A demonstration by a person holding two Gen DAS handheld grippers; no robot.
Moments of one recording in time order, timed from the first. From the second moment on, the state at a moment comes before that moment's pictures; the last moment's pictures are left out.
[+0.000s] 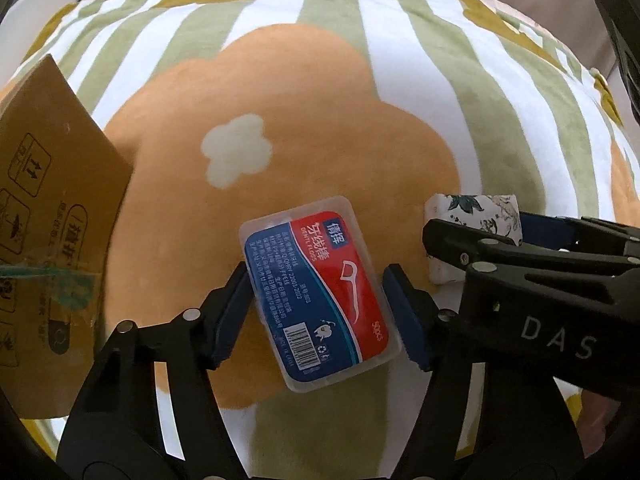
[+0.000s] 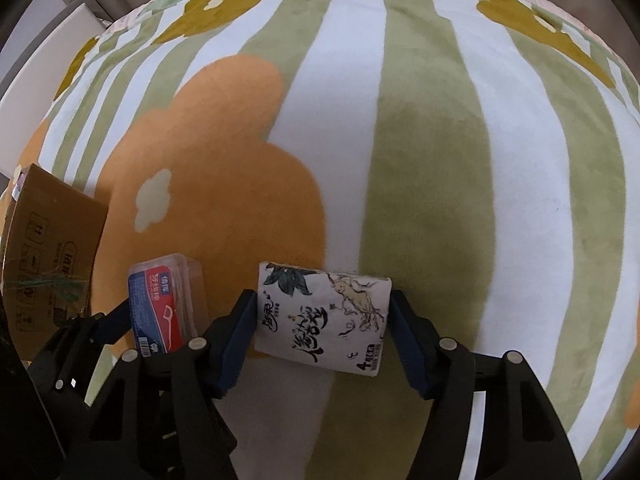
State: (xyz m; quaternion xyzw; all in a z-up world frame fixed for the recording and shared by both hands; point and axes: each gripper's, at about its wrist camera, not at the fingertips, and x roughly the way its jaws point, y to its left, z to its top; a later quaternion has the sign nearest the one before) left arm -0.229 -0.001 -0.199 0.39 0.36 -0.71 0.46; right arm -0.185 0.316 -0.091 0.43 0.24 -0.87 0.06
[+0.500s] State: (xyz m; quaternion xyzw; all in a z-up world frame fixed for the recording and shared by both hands) left arm -0.219 -0.002 -0.185 0.39 0.36 -0.72 0.45; right arm -0.172 0.320 -0.078 0.42 0.24 -0.88 0.06
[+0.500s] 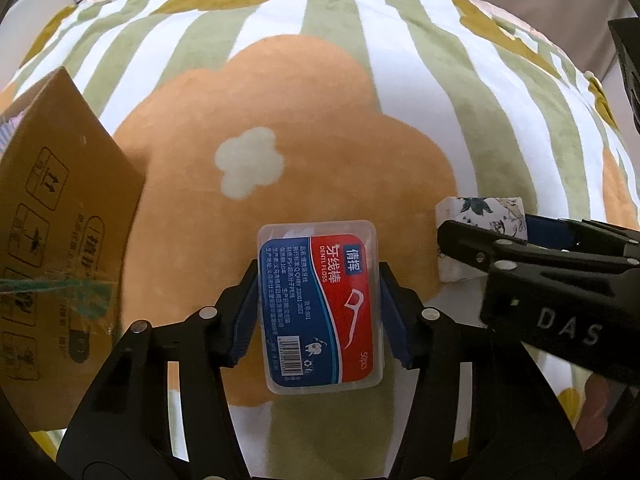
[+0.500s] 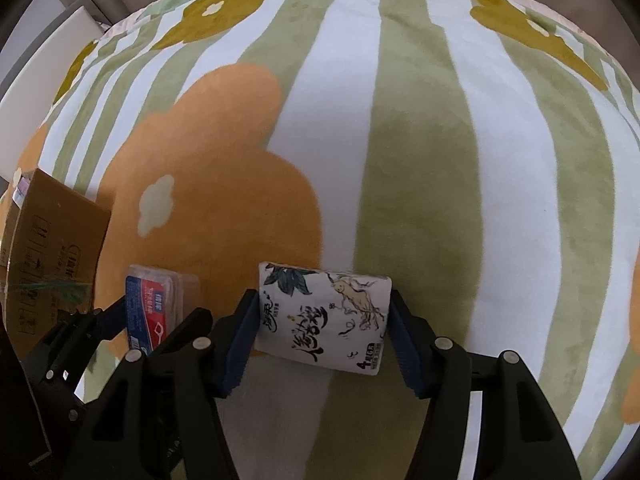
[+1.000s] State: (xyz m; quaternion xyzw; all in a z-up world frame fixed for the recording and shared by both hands) left arm -0.199 0.006 -0.123 0.37 0.34 -0.75 0.43; right arm -0.133 0.304 -0.041 0.38 0.25 -0.89 0.04
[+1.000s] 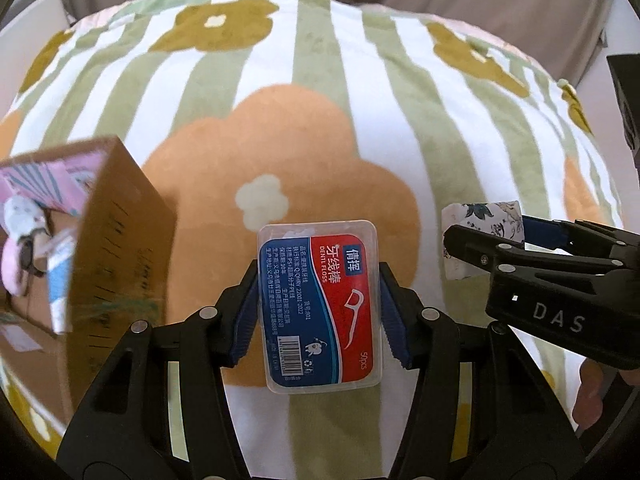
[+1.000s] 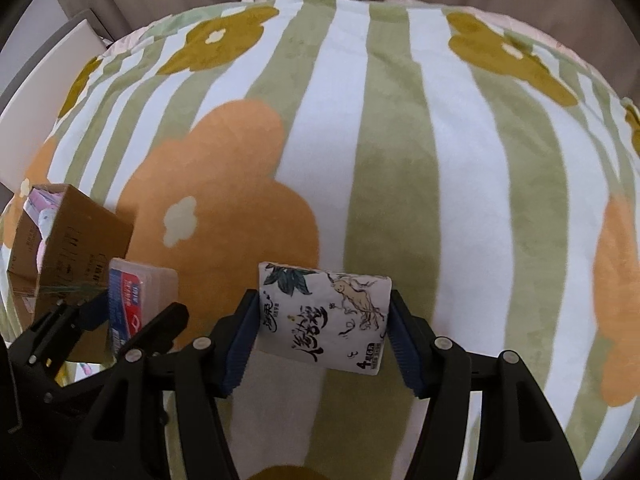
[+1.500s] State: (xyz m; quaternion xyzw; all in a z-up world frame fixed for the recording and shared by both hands) left arm -0.109 -0.016 -0.039 0.35 0.33 -0.77 0.43; right arm -0.077 0.224 0.004 0.34 0.26 -0.90 0.05
